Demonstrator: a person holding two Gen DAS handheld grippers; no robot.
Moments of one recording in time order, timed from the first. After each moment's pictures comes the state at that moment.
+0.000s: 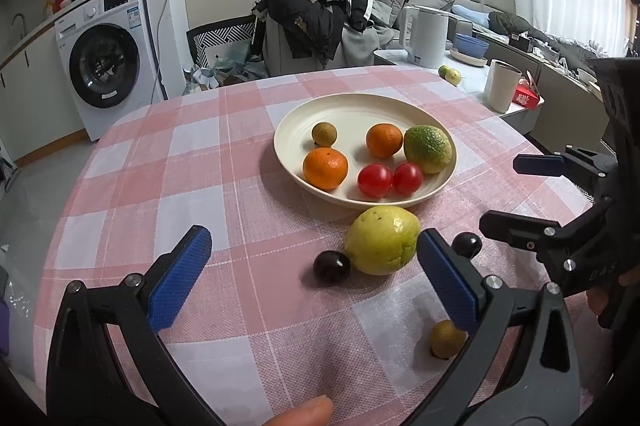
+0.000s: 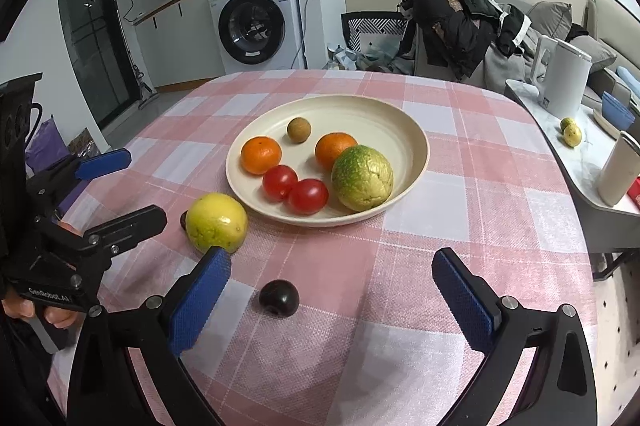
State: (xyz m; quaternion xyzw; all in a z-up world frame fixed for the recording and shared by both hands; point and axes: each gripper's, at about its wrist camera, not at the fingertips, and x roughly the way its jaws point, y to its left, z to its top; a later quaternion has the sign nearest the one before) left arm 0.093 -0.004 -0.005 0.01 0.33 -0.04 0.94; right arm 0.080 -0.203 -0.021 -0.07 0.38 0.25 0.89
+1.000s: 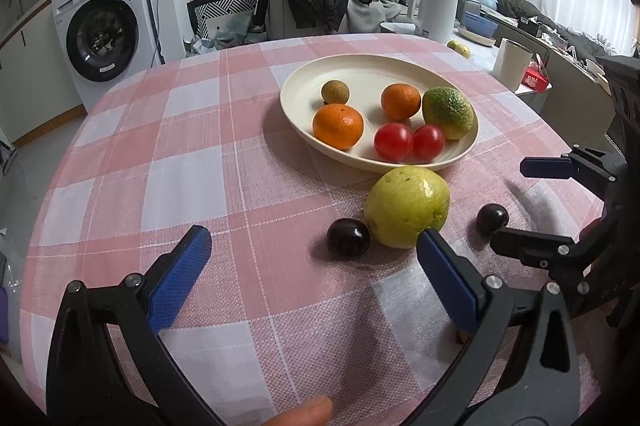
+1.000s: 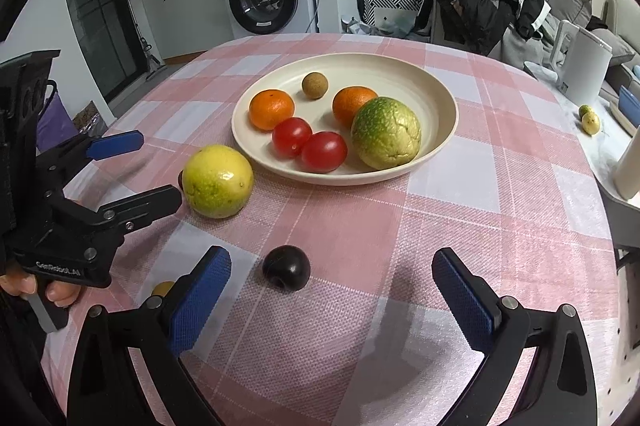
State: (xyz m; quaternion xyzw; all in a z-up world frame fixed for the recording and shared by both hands) left arm 0.111 0.001 -0.037 0.00 0.39 -0.04 0.92; right arm 0.083 -0.194 -0.046 -0.09 0.42 0.27 0.86
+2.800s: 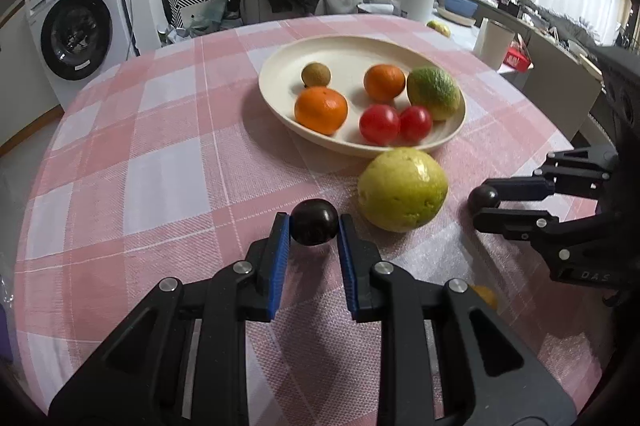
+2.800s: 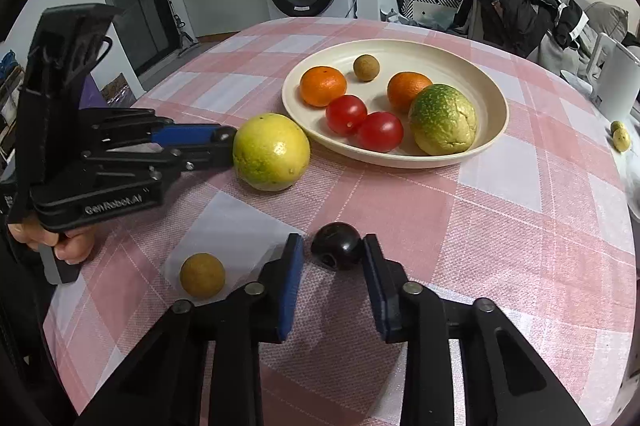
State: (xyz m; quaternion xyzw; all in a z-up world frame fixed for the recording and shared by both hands) left arm 0.120 0.006 -0.042 0.00 0.41 -0.09 0.91; right arm 0.069 -0.177 -0.057 -0.11 0.43 0.32 0.83
